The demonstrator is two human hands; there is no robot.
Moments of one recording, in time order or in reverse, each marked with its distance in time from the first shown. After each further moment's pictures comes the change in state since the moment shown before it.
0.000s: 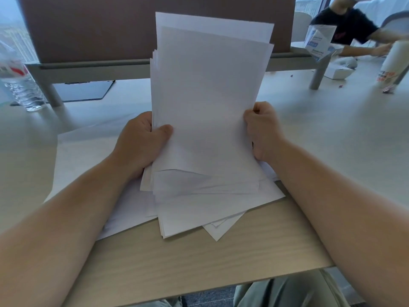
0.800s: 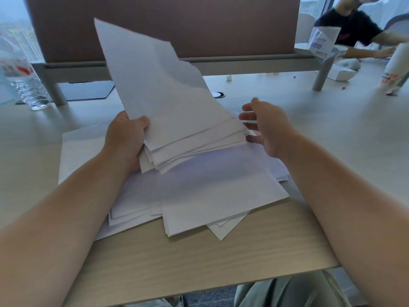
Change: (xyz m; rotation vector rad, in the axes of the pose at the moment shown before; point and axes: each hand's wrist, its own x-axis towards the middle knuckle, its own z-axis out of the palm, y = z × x) left_hand 0.022 -0.012 -0.012 -0.410 0.264 -0.244; right_hand -0.010 -0.028 -0.011 -0.008 -0.157 0.162
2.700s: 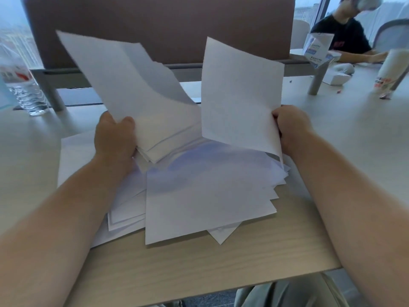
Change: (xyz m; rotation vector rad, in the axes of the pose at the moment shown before) left_hand -0.003 0.011 -0.014 0.106 0.193 0.031; right_hand 0.024 0.001 -0.040 0.042 0.263 -0.032
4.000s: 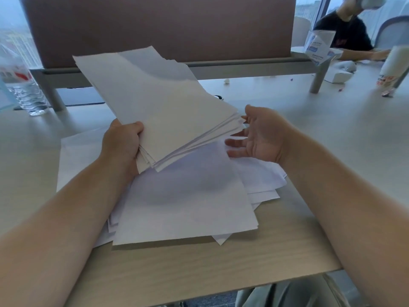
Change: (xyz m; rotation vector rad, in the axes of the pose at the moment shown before) left_hand -0.001 -0.009 0.013 -0.128 -0.112 -0.064; right_hand -0.042 -0.008 0.029 0.217 -0.600 0.410
